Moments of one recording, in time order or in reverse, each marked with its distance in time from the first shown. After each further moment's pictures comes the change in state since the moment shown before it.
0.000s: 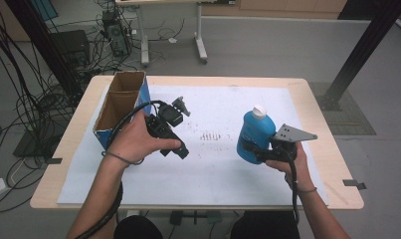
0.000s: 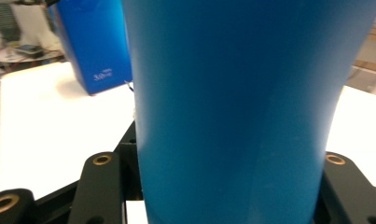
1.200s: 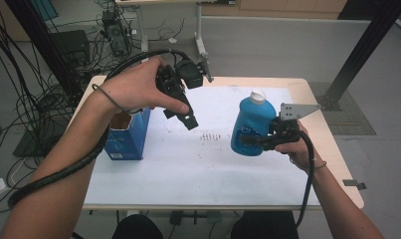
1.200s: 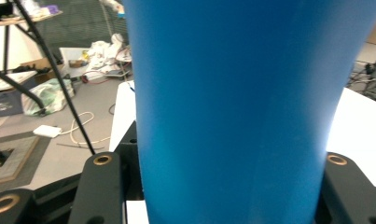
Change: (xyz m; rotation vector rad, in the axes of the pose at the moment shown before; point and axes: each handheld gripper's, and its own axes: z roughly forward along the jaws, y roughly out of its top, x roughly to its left) left arm -0.019 0.060 -0.080 0.018 0.003 0.382; right arm -0.017 0.054 0.002 -0.014 0.419 -0.052
